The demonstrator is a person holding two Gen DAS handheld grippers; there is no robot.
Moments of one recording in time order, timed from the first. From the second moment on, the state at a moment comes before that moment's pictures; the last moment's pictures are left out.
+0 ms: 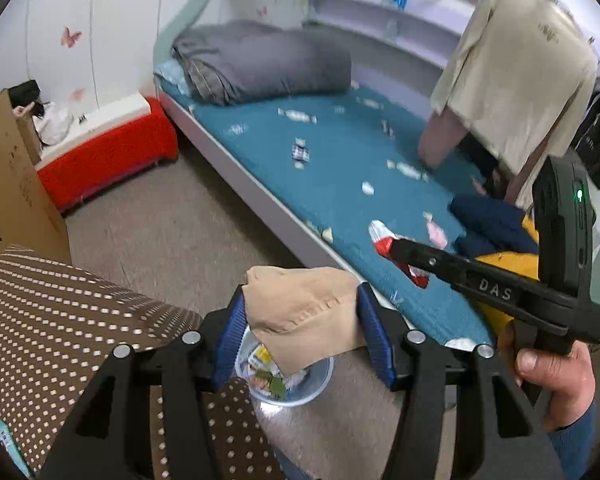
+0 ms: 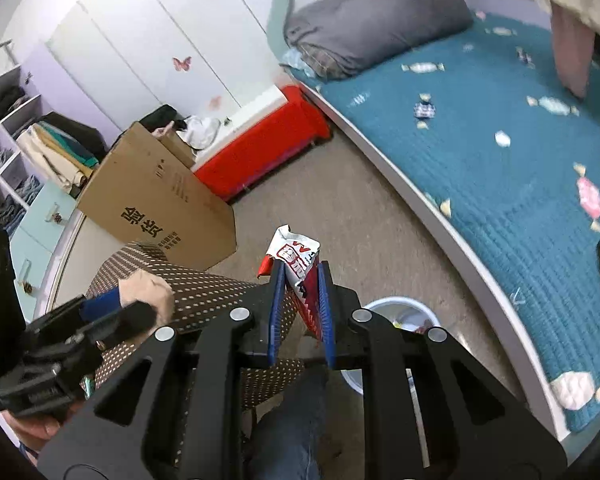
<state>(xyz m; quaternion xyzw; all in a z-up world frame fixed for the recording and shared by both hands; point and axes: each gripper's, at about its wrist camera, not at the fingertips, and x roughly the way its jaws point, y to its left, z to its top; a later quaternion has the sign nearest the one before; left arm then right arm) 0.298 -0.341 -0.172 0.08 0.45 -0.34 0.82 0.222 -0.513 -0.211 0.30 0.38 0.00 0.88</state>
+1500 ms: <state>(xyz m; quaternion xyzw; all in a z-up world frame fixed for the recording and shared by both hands) 0.265 -0.249 -0.111 0.05 0.39 -0.28 0.88 0.197 -0.435 -0.139 0.22 0.36 -0.05 0.91</state>
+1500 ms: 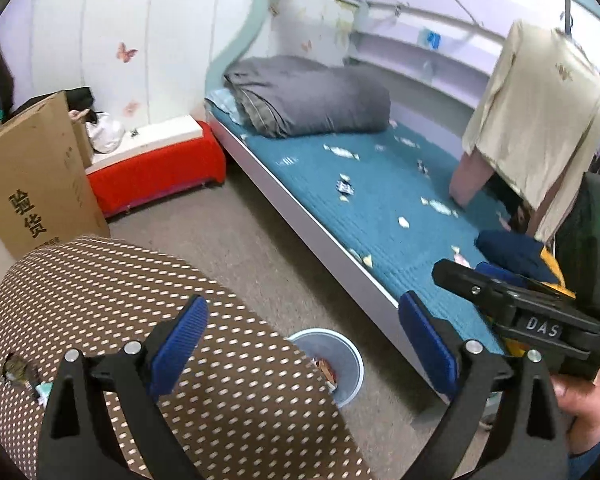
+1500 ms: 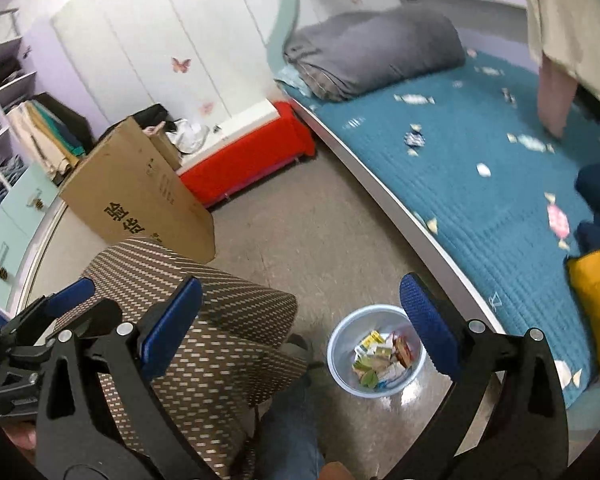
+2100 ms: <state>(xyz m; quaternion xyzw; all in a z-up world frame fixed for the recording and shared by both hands) 0.227 -0.098 -0.049 -0.03 0.30 -0.20 0.93 0.185 -0.310 -0.050 0.12 0.29 0.00 0.95</state>
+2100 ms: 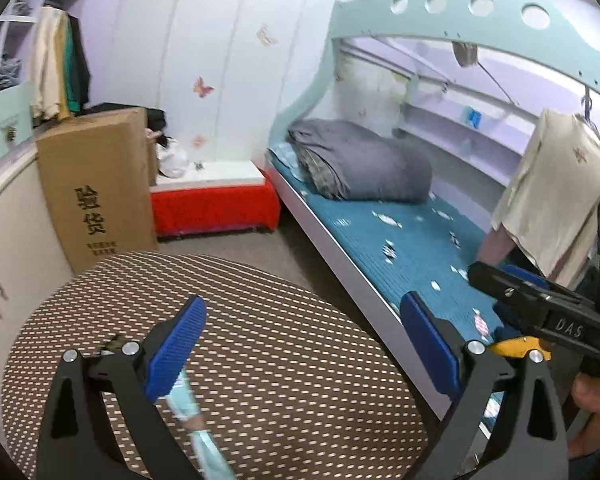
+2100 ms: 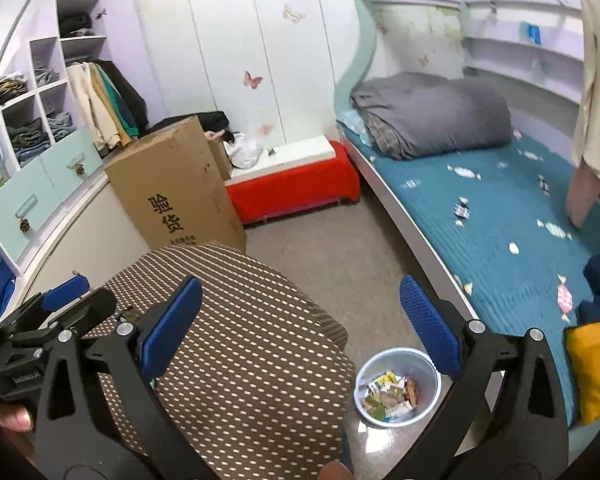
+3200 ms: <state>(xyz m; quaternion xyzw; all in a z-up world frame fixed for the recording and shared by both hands) 0.214 0.102 -0.151 -0.06 0.36 -0.05 0.93 0.240 -0.083 -0.189 0.01 0.47 0.14 0.87</state>
